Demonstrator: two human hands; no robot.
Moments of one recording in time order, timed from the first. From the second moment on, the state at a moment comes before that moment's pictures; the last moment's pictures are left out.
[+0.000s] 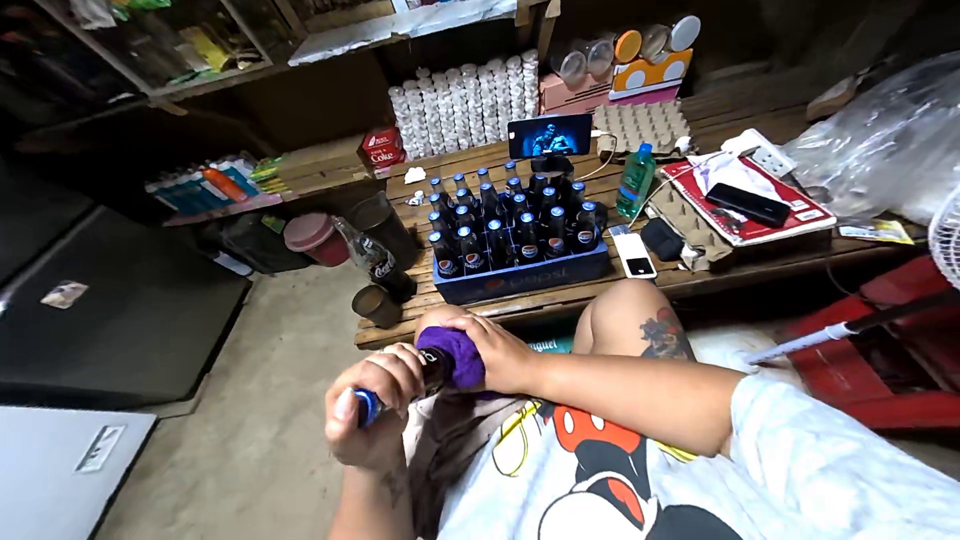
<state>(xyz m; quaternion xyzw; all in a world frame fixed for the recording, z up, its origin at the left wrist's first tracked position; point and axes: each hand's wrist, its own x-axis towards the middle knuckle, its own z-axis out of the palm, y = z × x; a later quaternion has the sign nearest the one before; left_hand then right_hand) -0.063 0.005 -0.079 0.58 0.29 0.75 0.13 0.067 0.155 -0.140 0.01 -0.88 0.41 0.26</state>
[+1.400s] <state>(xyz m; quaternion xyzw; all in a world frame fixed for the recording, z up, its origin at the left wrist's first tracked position) -0.048 0.011 -0.087 0.47 0.42 0.77 -0.06 0.061 0.115 -0.073 0.20 -0.86 0.31 0.36</state>
